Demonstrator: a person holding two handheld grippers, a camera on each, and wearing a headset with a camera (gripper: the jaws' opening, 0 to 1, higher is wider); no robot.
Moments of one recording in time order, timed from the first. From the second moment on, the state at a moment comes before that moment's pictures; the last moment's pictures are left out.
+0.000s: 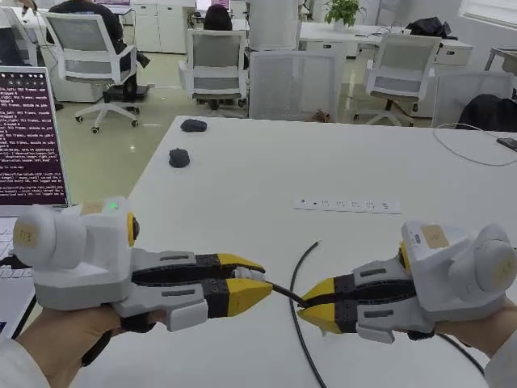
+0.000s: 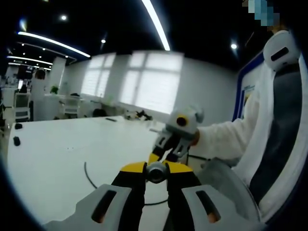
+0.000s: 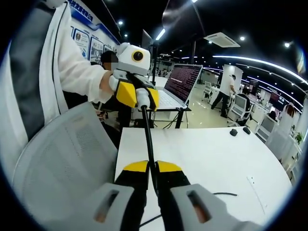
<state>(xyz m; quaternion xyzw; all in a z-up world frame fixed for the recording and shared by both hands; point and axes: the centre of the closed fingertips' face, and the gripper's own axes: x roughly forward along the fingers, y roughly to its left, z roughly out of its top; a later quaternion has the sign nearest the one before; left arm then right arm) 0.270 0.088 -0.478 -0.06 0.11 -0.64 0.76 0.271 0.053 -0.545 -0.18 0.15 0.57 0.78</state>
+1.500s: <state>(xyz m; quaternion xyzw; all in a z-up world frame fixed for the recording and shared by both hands) 0.296 0.108 -0.518 -0.11 0.16 -0.61 0.77 0.326 0.009 -0.744 -0.21 0.35 0.47 0.78</state>
